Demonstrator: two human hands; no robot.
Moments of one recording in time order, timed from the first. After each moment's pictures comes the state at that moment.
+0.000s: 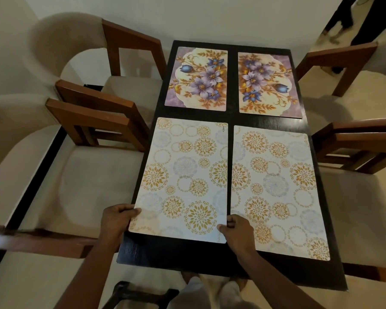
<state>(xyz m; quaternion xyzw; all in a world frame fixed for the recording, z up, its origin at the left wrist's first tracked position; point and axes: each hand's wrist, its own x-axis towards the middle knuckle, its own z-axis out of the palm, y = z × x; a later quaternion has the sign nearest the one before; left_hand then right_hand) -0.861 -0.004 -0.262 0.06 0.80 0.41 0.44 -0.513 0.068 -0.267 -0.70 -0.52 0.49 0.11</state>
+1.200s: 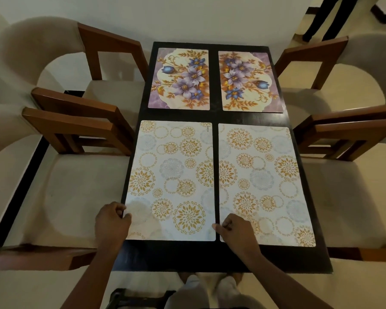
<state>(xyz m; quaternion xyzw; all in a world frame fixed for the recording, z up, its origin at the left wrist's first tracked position) -0.838 0.000 -0.254 0.36 0.89 0.23 0.19 -0.479 0.063 -0.252 -0.67 -0.61 0.42 0.09</state>
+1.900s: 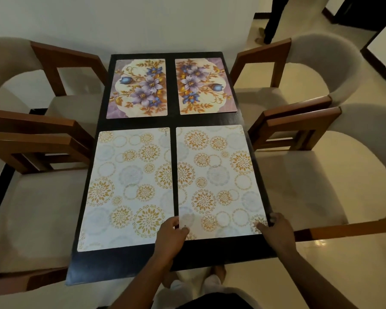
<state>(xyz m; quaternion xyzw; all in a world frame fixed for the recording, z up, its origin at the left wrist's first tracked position) -0.573 0.032 -0.235 0.33 0.76 0.24 0.50 -0.250 0.075 -0.252 -0.82 -0.44 0.35 0.12</state>
